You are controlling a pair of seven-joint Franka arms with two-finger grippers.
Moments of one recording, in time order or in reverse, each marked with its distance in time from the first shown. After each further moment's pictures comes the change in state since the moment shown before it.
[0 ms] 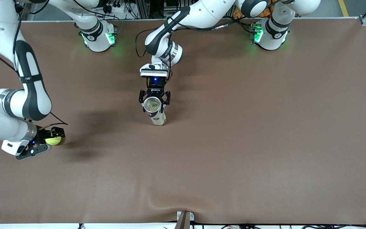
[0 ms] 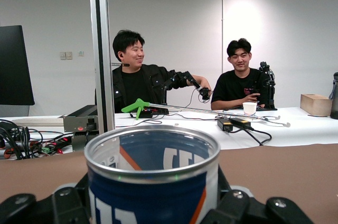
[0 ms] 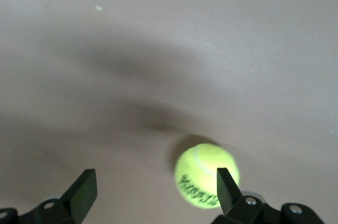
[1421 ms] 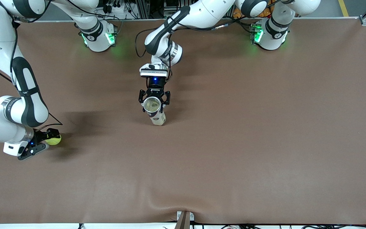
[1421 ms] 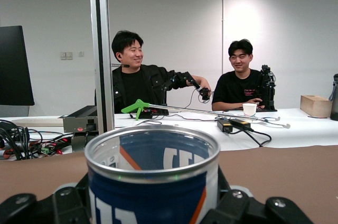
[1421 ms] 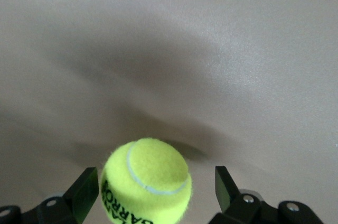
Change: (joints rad) left arm 0.000 0.000 0.000 0.004 0.000 -0.001 -0.001; right arm -0.090 0.107 0.001 0.001 0.000 0.095 -0.214
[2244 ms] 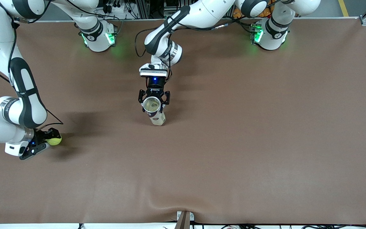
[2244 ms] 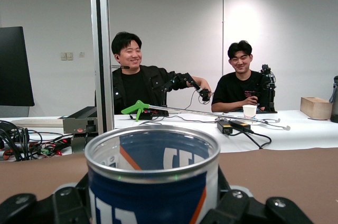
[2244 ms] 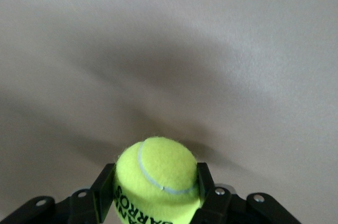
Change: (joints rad) left arm 0.000 0.000 0.000 0.005 0.000 -0.001 0.000; right arm -0.005 -0.002 0.018 0.031 0.060 -0.068 -0.013
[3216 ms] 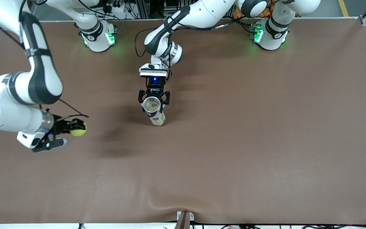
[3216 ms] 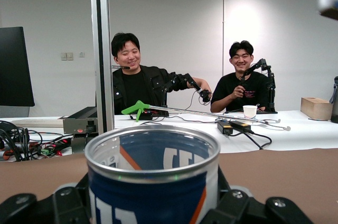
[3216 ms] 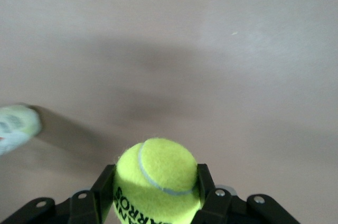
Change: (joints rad) left arm 0.000 0.000 0.000 0.000 0.000 0.000 0.000; right arm 0.298 -0.292 0.032 0.024 0.096 -0.327 0.632
